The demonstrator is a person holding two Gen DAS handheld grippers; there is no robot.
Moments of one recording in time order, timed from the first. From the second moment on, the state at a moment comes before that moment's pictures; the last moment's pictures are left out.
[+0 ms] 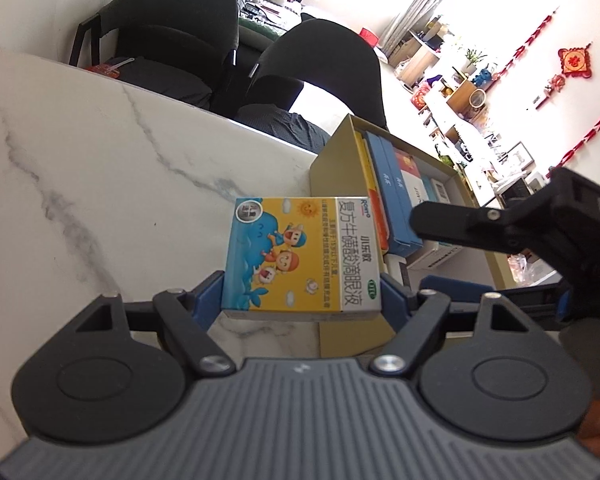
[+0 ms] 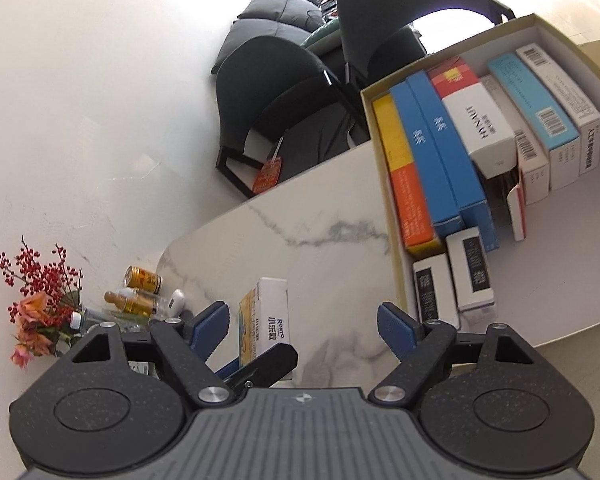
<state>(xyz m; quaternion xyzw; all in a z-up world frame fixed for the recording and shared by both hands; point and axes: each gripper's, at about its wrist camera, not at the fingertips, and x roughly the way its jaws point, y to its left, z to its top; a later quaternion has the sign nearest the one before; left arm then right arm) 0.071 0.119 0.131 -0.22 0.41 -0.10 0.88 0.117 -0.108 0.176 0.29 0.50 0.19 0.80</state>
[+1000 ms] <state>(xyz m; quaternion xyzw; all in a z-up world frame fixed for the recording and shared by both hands) 0.050 0.145 0.123 -0.28 0.39 -0.13 0.87 0.119 -0.055 0.160 0.27 0.54 0.23 0.76</state>
